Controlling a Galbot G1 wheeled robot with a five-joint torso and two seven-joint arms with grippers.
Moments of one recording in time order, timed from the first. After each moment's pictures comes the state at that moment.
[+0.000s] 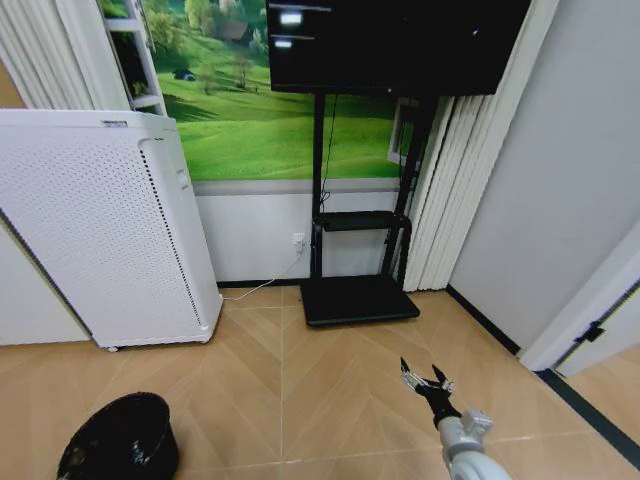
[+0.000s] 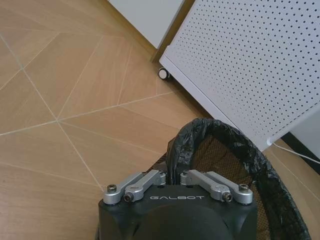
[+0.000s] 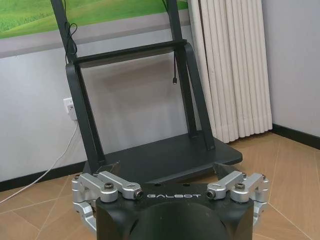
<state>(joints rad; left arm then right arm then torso) 1.89 -1.30 -1.21 -1.81 -1.22 0.32 -0.11 -1.65 1.22 0.62 1.93 0.56 0.03 0.12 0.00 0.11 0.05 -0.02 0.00</state>
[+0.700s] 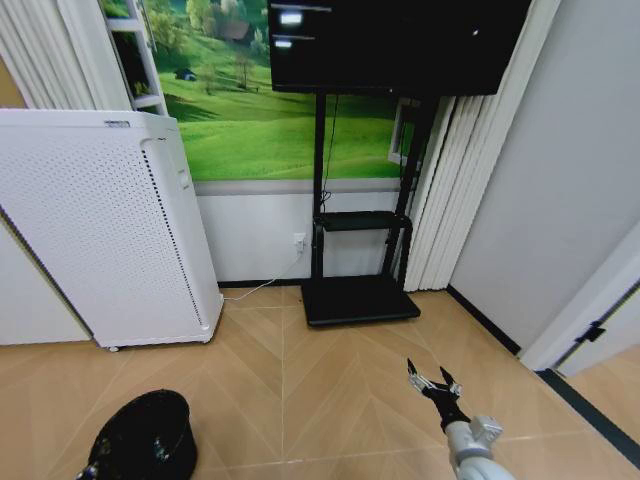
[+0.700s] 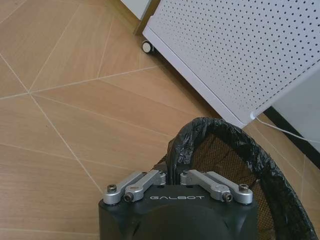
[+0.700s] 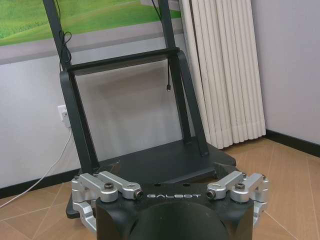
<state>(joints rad) 1.88 -1.31 -1.13 -1.82 -1.21 0.36 -0.10 -1.65 1.23 0.67 1.91 0.57 0.06 0.08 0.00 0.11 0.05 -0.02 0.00</state>
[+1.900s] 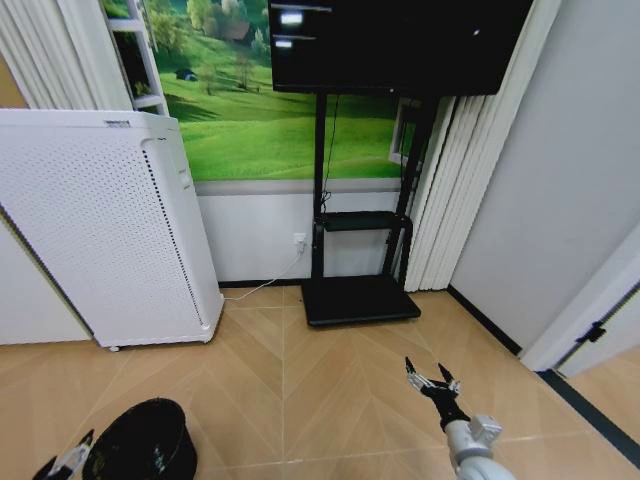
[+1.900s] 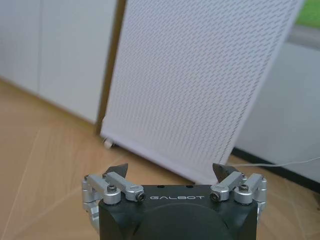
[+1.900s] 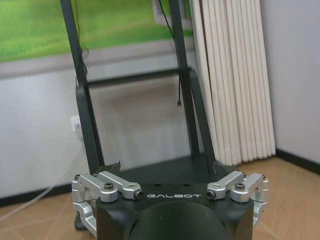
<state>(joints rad) 1.94 -1.33 -1.27 -2.04 -0.88 0.20 0.09 -1.70 1.24 0.69 2.03 0.53 0.06 0.07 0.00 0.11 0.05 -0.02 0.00</state>
